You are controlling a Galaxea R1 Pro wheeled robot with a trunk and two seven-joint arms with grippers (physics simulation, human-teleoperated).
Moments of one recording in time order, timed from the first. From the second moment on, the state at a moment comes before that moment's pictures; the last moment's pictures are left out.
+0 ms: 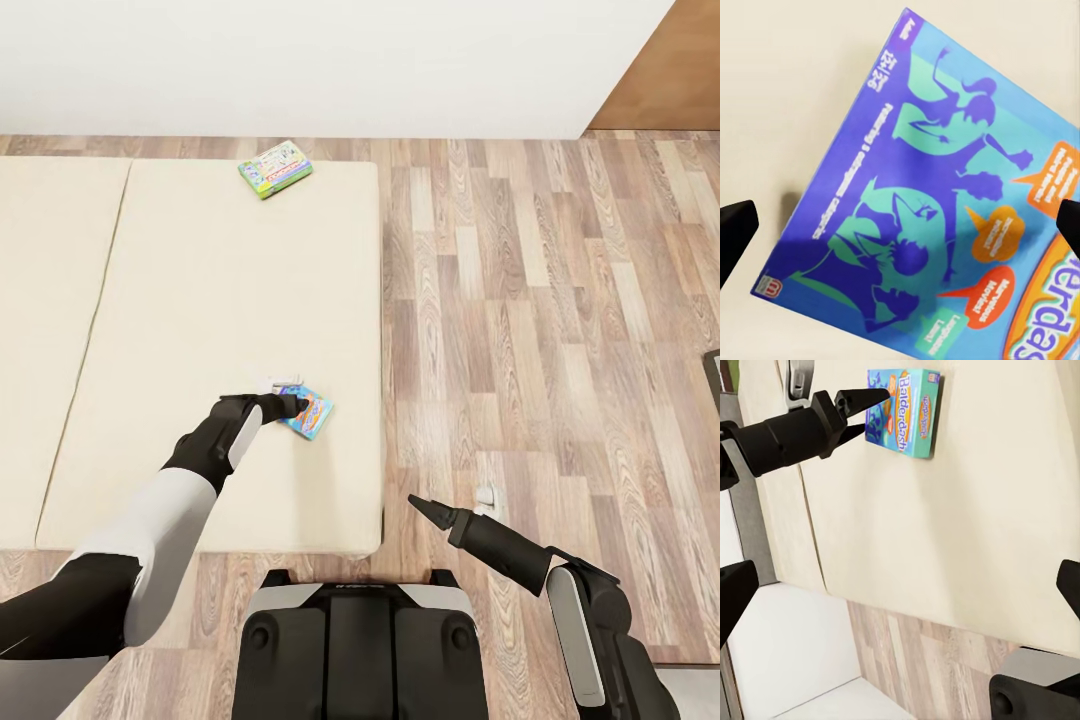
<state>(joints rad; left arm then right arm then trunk) -1.10 -0.06 -0.06 -0.63 0.10 0.53 -0.04 -0.27 0.10 -0.23 -1.58 -0.33 0.84 0.79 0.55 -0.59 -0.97</state>
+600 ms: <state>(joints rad) -1.10 -0.08 -0.05 -0.62 0.11 0.54 -0.06 -0.27 0.10 -0.23 -1.58 -0.33 0.84 0.79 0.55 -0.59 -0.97</state>
